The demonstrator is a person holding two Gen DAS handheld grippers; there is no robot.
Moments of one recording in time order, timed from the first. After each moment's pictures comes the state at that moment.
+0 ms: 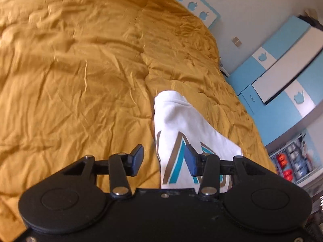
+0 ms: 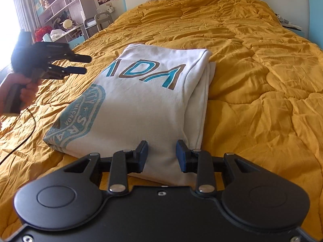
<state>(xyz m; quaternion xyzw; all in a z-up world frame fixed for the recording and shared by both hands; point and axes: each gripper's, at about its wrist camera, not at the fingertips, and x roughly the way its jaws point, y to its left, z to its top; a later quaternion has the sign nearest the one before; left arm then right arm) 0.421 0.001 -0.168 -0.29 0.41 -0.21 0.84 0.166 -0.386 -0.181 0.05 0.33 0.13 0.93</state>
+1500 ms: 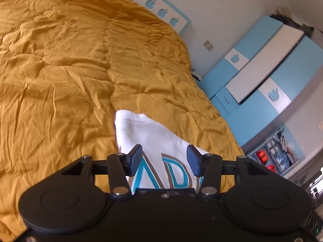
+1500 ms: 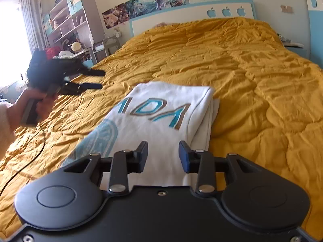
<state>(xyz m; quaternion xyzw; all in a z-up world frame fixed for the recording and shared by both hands) 0.388 -0.019 -0.114 -0.22 0.34 -0.28 0.87 0.169 -0.391 -0.139 0.06 0.25 0.14 0.96</state>
